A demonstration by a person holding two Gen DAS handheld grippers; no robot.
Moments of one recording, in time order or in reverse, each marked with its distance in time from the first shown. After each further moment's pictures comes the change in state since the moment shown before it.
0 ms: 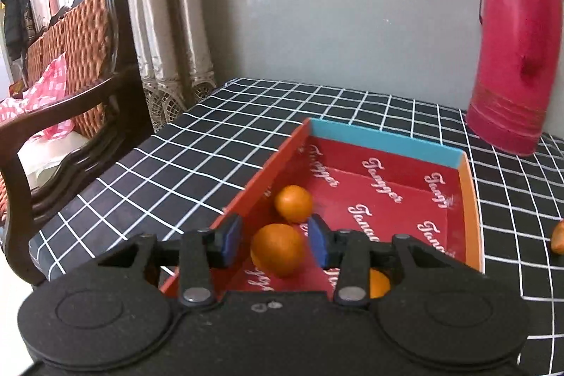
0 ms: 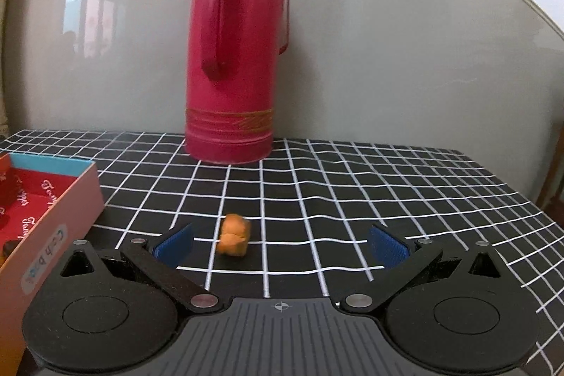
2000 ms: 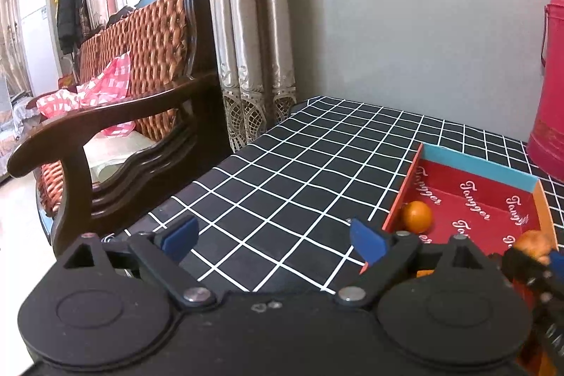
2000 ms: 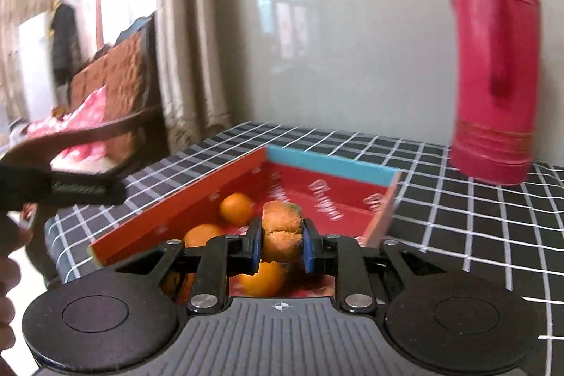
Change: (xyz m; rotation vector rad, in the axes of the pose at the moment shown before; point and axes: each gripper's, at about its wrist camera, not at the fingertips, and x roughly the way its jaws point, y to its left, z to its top) left arm -0.017 0.086 -0.004 -0.070 -0.058 0.145; right arm -0.029 0.115 0.000 -0.139 0.004 0.747
